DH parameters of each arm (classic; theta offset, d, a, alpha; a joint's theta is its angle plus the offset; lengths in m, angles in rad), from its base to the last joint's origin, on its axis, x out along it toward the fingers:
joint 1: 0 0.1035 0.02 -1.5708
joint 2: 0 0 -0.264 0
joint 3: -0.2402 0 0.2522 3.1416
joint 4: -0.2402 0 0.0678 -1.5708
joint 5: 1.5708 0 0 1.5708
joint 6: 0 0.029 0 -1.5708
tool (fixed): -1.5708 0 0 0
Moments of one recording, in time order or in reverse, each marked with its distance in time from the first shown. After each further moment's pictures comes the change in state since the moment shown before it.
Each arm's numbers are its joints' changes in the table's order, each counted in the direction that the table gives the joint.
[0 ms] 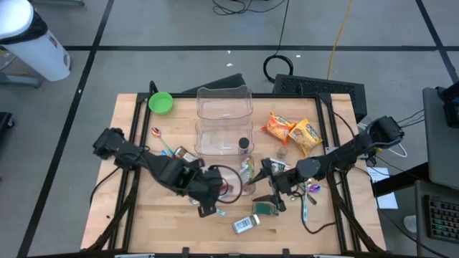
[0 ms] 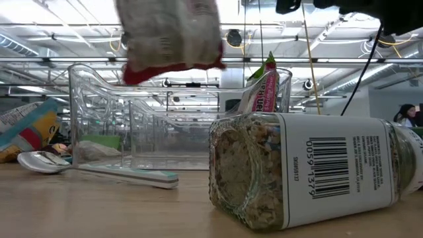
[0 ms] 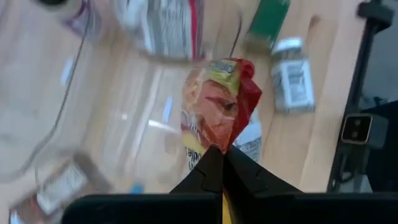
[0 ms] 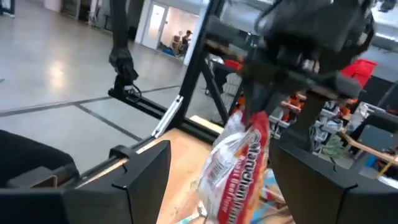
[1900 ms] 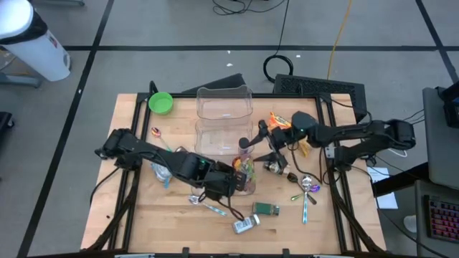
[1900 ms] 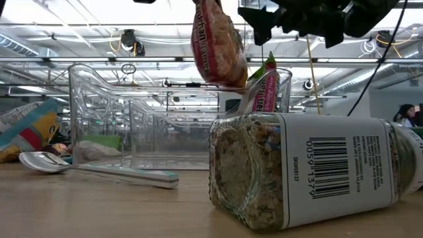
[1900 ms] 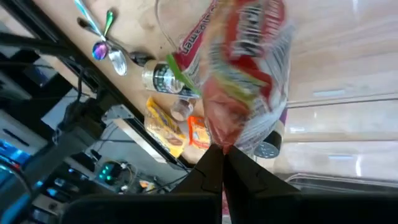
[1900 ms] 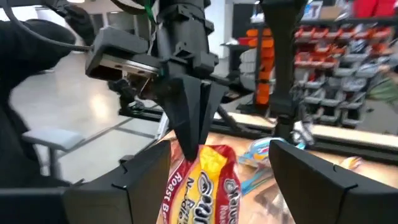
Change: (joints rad) left arm 0.101 0.085 -0.015 0.209 0.288 2.463; right arm -0.564 -0.175 -0.088 -0.323 0.650 0.339
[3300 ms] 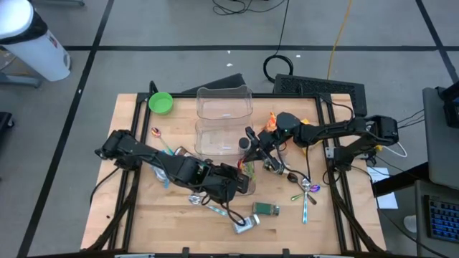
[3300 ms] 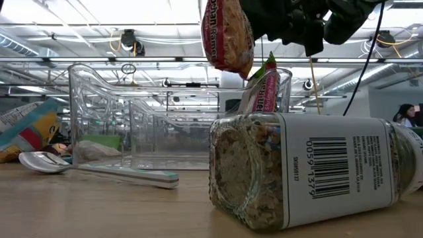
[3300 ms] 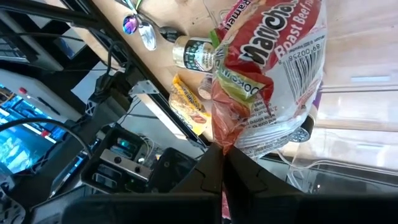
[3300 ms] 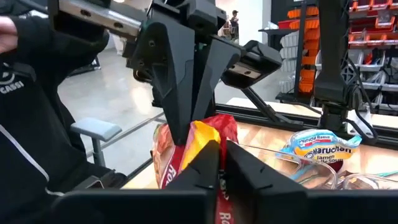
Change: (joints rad) left arm -0.034 0.002 0.000 0.121 0.099 0.012; right arm -0.003 0.210 -0.102 0.063 0.163 0.044
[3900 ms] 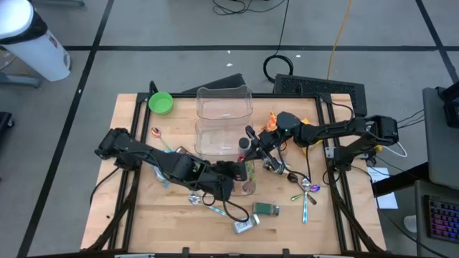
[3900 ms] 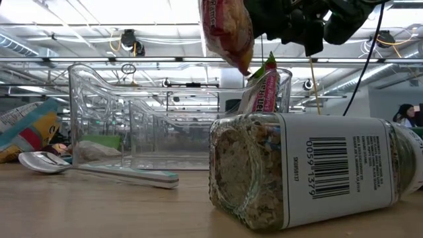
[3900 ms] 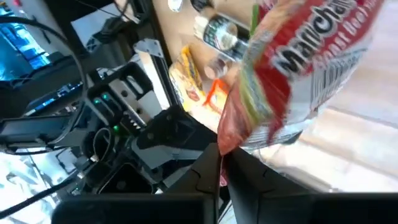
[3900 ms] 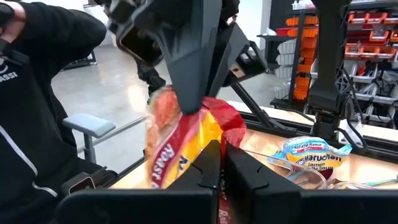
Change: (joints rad) left arm -0.004 -0.035 -0.001 0.008 0.060 -0.330; right arm -0.002 0.000 0.001 0.010 -0.005 -0.053
